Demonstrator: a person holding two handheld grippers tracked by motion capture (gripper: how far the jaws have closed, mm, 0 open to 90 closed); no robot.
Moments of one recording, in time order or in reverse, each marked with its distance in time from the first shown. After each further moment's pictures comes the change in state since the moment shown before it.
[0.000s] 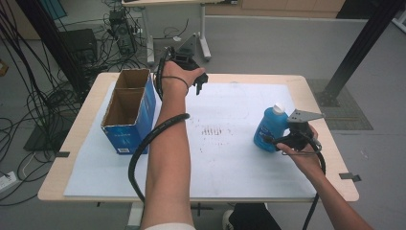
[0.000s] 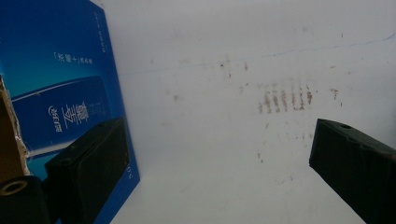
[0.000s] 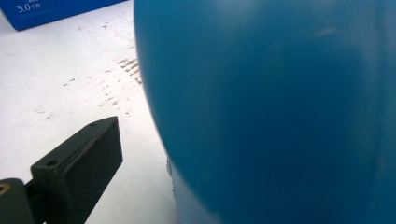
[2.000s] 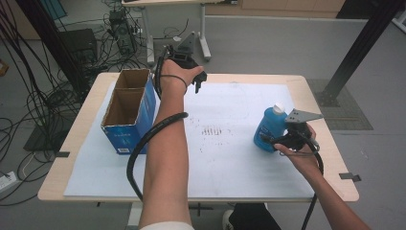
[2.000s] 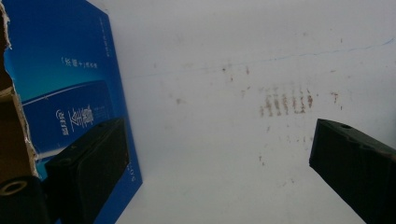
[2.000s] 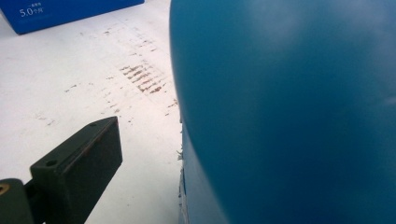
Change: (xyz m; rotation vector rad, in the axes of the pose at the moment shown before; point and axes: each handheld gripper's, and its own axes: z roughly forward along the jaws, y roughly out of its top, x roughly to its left) left arm 0.003 0.001 -0.002 -0.012 0.000 0.001; right arm 0.006 0.004 0.002 -0.022 -0.009 -0.022
